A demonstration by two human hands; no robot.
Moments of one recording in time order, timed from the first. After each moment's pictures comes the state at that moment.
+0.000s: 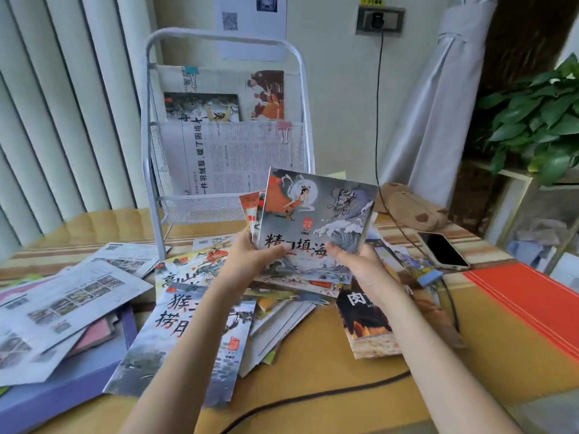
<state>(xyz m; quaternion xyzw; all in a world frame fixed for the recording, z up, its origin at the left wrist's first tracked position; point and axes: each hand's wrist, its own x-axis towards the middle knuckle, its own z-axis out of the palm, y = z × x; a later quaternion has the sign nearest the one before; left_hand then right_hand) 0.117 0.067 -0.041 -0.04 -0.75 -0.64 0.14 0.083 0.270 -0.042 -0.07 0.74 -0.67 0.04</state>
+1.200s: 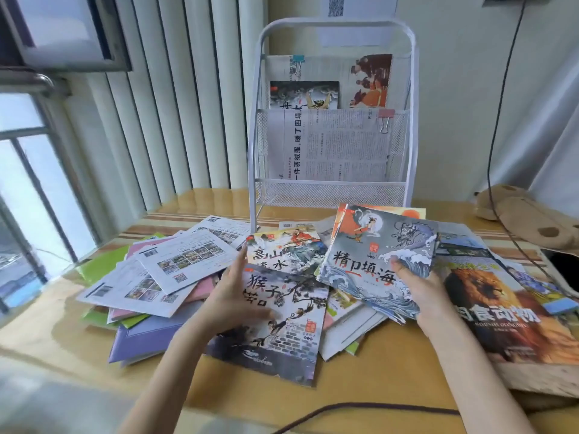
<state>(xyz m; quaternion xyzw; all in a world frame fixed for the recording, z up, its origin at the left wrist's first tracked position) 0.222 -0.061 -0.108 0.12 -0.89 -0.43 0.09 0.089 0.220 -0.087 -0.02 0.65 -0.75 0.06</state>
